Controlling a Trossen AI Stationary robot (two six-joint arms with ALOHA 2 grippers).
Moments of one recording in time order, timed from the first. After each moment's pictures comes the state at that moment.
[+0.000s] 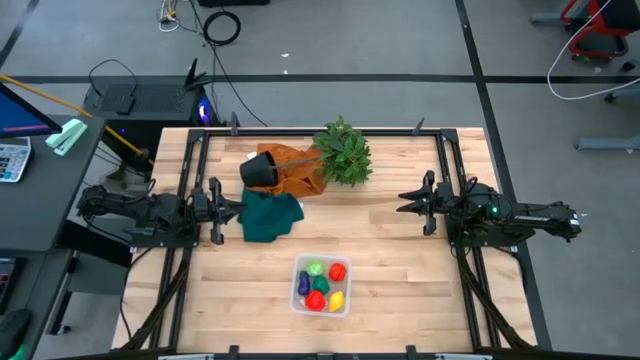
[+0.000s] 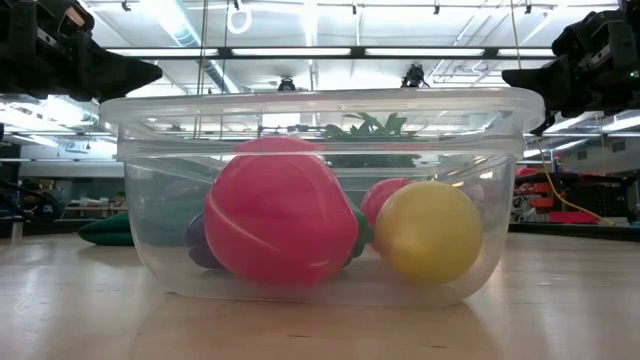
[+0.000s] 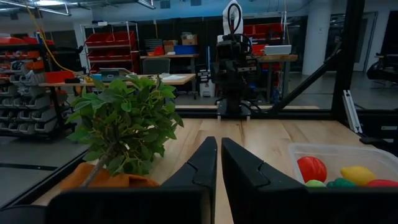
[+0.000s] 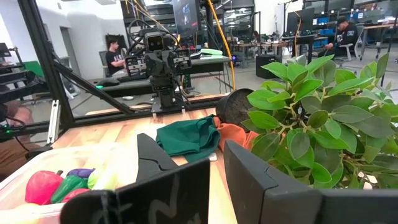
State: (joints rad) left arm -0.23 0.01 0.01 0.11 -0.40 0.04; right arm -0.09 0.00 0.02 0.02 0.05 0.09
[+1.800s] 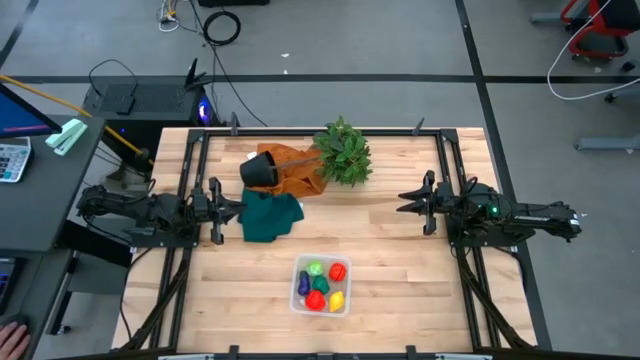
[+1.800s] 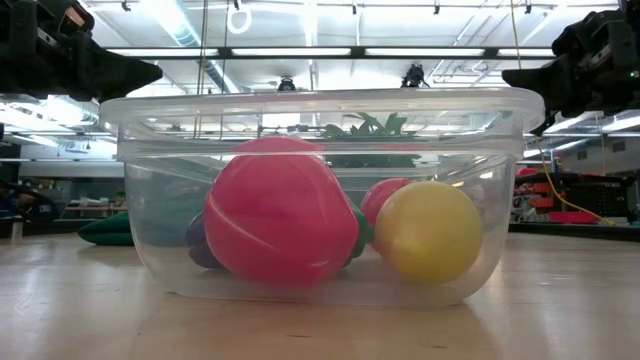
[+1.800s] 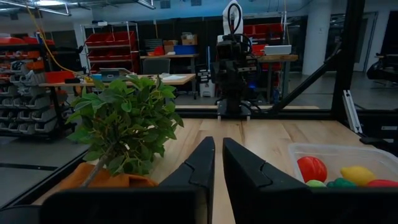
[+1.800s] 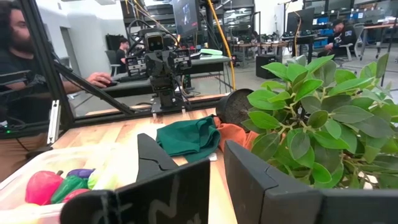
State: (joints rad) left arm -0.23 0.01 0.01 0.11 -0.40 0.04; right arm -0.09 0.00 0.02 0.02 0.05 0.09
